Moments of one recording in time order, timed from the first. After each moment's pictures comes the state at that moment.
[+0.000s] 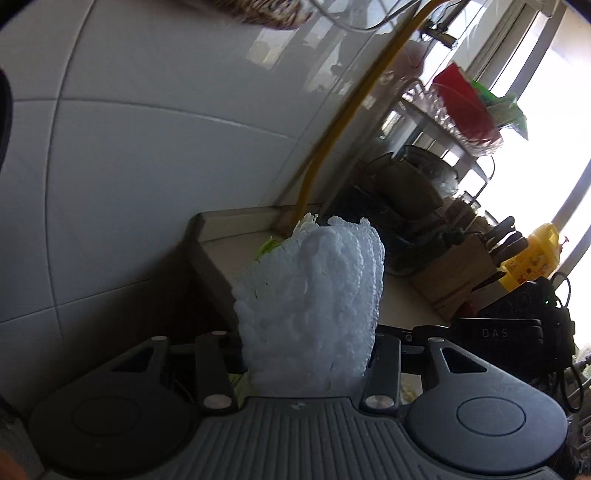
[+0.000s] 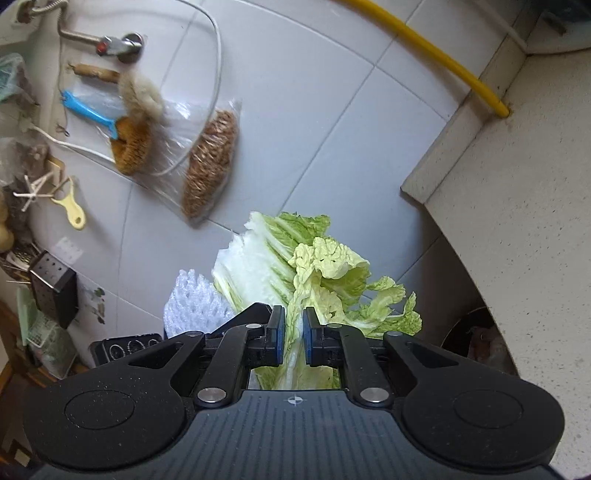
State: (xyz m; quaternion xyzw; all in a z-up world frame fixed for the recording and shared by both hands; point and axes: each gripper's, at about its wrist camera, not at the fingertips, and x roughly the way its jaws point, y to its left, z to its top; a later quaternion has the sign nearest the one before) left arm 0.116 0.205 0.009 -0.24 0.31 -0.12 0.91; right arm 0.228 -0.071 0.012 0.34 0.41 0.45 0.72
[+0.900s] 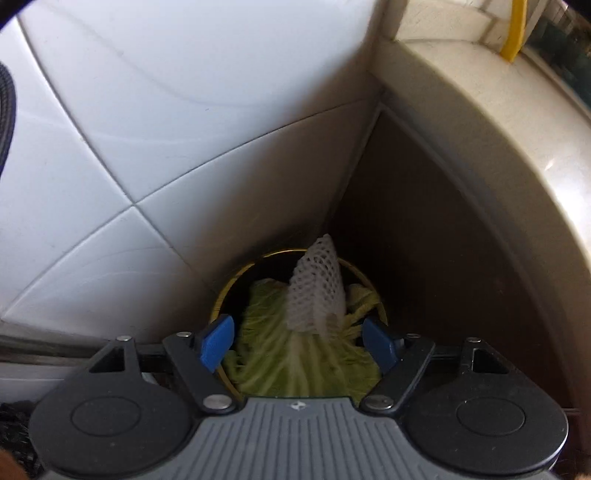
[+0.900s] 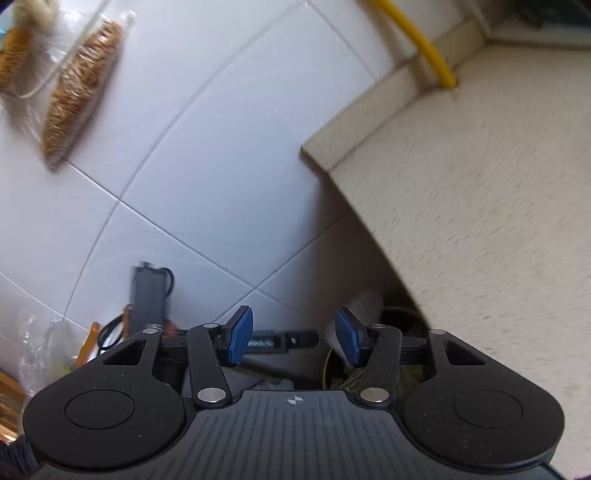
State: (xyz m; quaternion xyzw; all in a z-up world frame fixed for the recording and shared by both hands) left arm 0.222 0.212 -0.132 -0.11 0.57 0.03 0.81; right arm 0.220 -0.026 -0.039 0.21 0.44 0.32 0.81
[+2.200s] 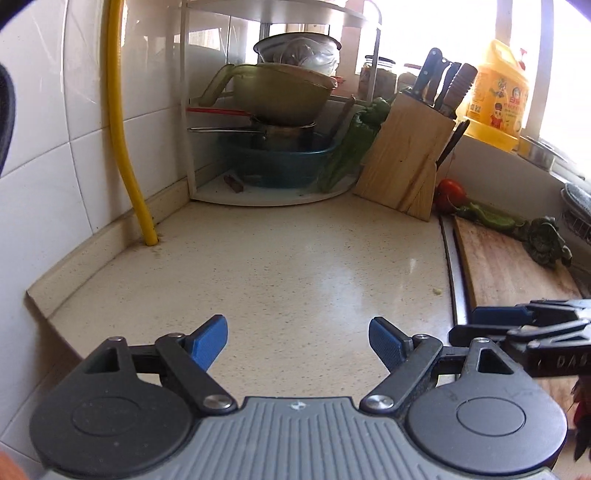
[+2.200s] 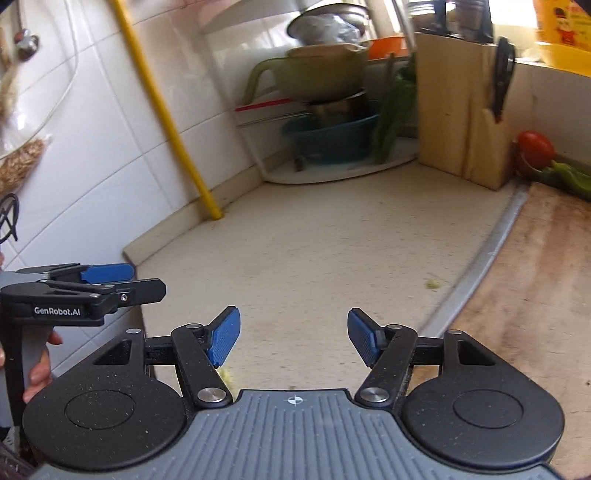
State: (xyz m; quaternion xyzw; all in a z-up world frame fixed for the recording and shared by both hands) left arm 0.195 -0.023 0.020 0.01 0.33 -0.22 0.92; right arm 0.159 -0.215 -0.002 0.12 0.32 0.08 0.93
